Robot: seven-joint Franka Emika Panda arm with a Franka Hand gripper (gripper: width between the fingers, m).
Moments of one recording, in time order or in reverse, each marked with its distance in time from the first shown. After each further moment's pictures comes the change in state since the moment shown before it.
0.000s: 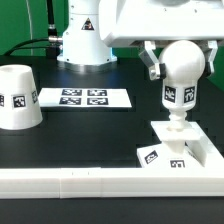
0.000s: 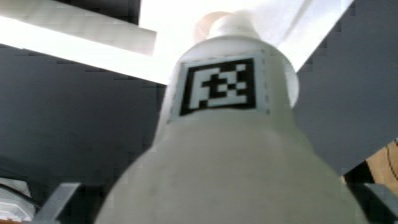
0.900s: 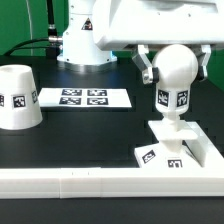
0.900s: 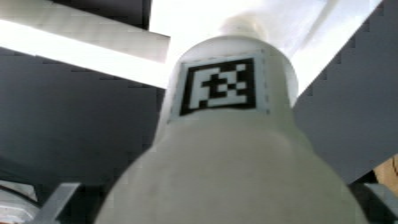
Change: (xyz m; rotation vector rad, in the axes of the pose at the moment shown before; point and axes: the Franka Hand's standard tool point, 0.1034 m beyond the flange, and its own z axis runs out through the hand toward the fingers) arm -0.009 0.010 0.007 -0.008 -0.011 0.000
